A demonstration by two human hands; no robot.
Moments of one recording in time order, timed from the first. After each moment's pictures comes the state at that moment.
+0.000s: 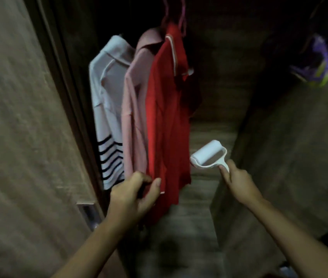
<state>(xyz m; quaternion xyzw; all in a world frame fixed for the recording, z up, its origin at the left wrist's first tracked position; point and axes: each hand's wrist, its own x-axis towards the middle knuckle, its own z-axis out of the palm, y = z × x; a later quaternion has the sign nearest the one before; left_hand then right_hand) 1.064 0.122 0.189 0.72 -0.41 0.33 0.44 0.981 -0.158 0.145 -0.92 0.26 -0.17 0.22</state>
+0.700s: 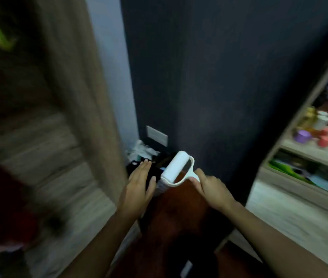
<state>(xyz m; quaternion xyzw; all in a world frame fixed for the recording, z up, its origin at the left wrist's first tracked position) 0.742 -0.117 0.094 0.62 -0.69 -0.05 0.38 0.518 -0.175 0.082 -0.82 0.55 -0.11 0.14</state>
